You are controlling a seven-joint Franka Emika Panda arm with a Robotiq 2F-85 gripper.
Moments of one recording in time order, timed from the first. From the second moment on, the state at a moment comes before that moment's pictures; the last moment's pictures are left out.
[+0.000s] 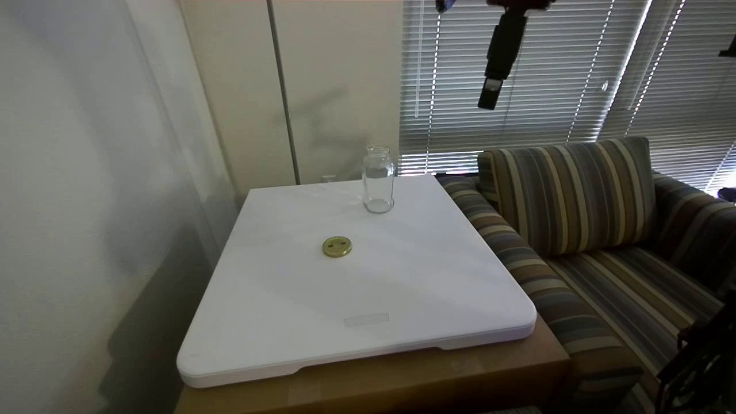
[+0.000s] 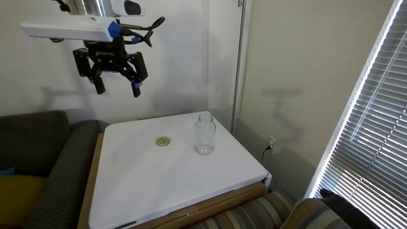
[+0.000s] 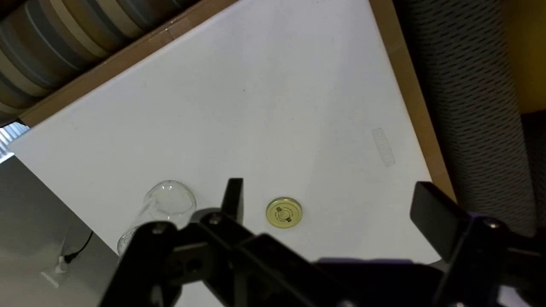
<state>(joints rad) 0.23 -0.03 -0.16 -2.24 0.07 2.35 -0.48</state>
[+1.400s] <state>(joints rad) 0.16 0.14 0.06 -2.15 0.05 2.47 0.12</state>
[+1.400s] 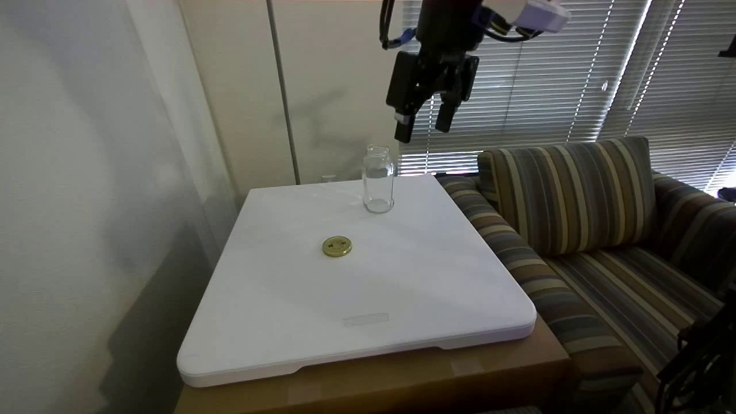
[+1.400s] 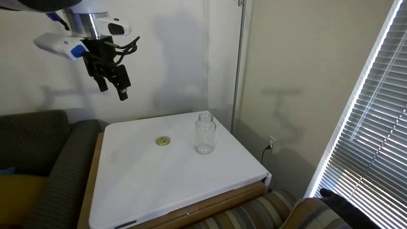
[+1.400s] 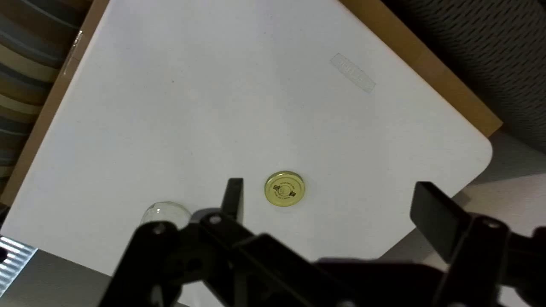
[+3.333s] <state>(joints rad) 0.25 1.01 0.02 -1.25 -0.02 2.13 0.22</state>
